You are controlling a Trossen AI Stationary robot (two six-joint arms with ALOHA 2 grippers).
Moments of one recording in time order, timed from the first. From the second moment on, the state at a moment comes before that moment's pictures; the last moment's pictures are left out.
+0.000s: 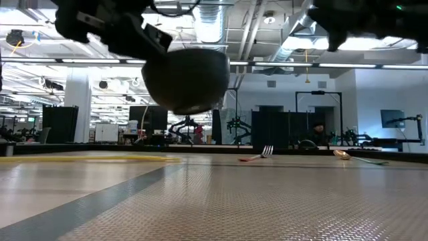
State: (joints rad) left arm -0.14 1.27 0.67 0.02 0.13 0.36; right arm 0.06 0.68 0.24 0.62 0.08 0.02
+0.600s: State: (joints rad) left arm -0.15 1.25 0.67 0.00 0.29 0.33; right arm 0.21 1.53 0.90 0.26 0.03 -0.12
